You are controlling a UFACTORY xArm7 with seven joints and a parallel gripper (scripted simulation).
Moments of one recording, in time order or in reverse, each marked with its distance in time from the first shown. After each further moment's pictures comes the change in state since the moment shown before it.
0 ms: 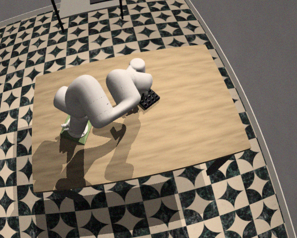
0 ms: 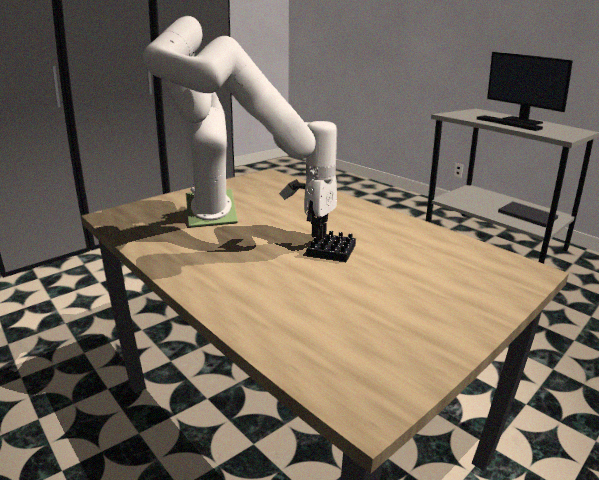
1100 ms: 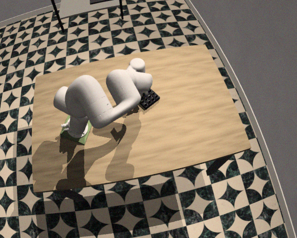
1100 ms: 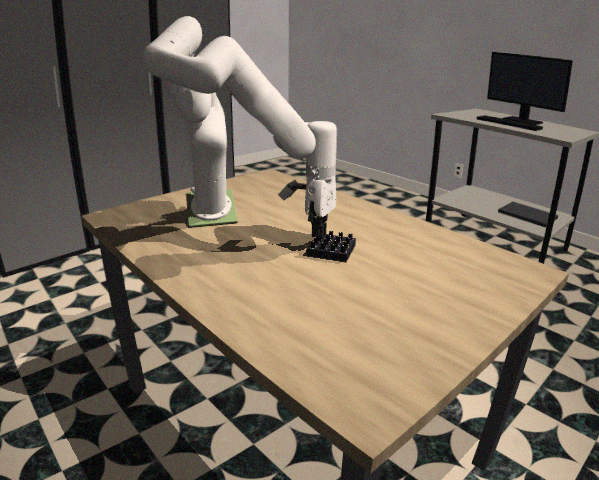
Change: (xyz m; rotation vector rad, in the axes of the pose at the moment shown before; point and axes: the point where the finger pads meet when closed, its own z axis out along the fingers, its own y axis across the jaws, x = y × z) arm 0.000 0.000 0.000 0.001 -0.001 -0.065
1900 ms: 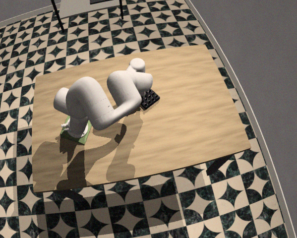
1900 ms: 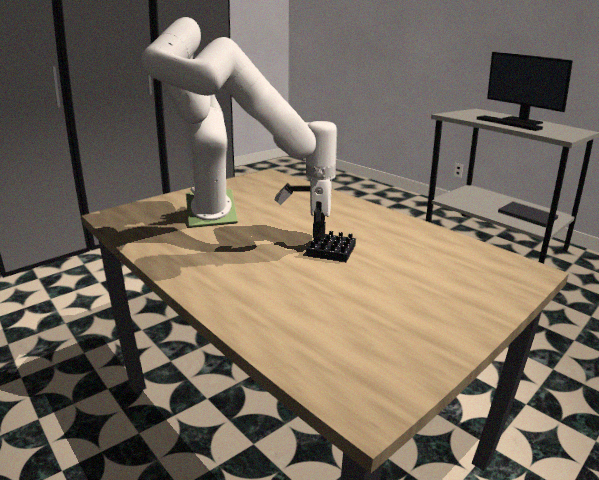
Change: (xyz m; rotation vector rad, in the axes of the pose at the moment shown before) arm 0.000 0.000 0.000 -0.001 0.000 -0.373
